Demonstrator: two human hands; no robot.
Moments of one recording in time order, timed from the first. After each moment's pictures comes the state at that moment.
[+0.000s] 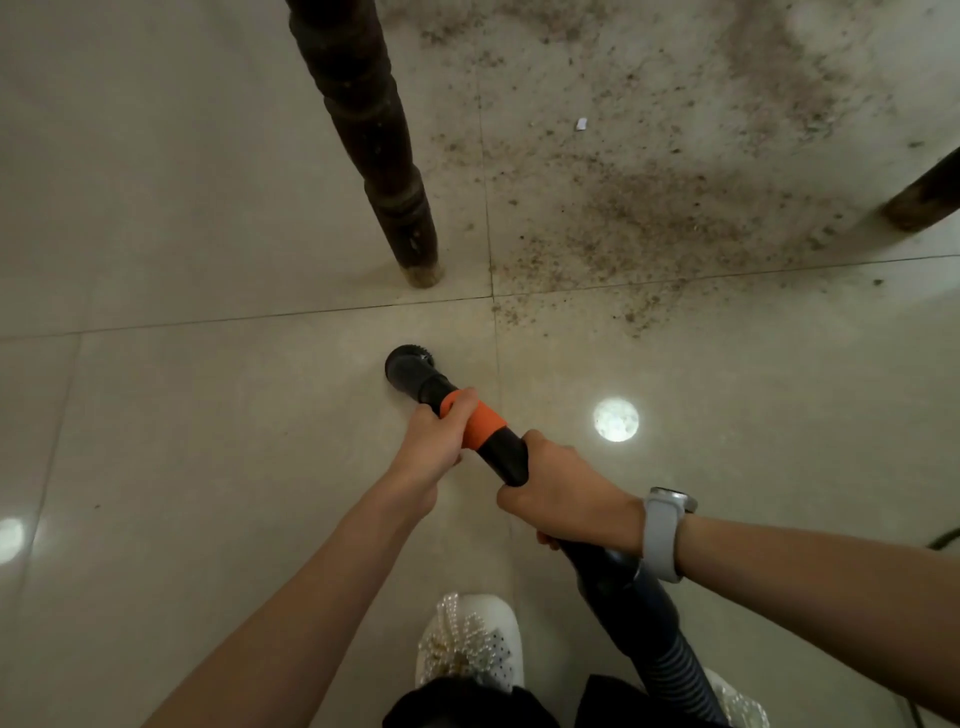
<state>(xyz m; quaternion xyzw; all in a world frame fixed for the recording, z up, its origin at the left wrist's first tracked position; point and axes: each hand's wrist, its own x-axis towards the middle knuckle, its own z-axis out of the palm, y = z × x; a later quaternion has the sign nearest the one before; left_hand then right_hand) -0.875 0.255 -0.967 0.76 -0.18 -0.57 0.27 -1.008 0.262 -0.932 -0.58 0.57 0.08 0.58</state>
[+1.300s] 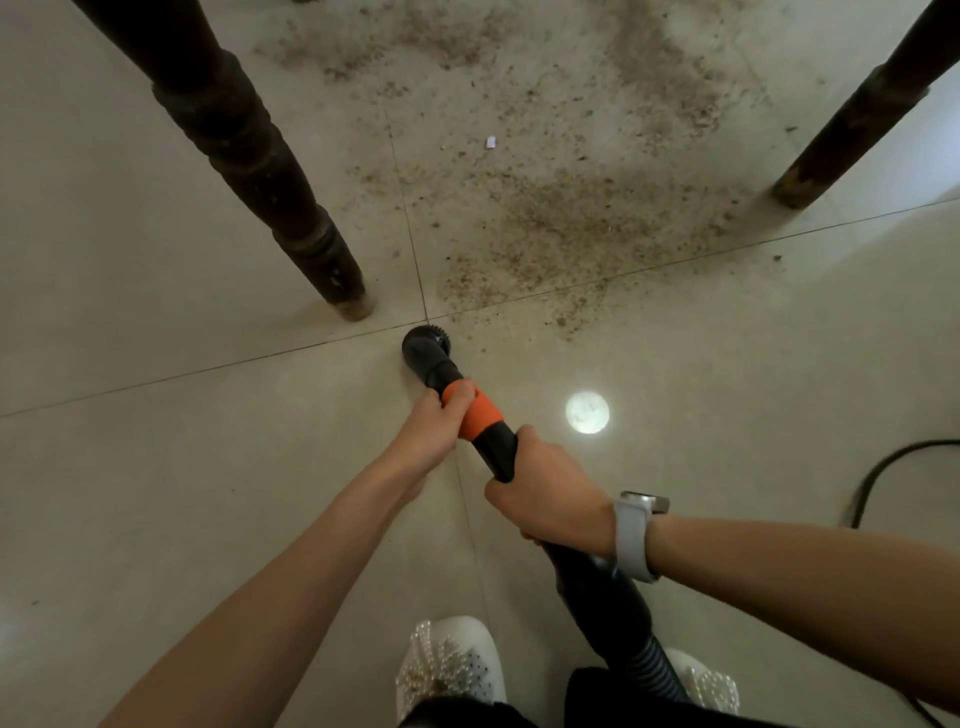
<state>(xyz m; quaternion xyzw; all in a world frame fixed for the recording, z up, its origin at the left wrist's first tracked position) -0.915 0.215 -0.970 0.72 -0.35 -0.58 0.18 -1.039 0.258 -0.927 -0.56 0.65 0.04 0.51</state>
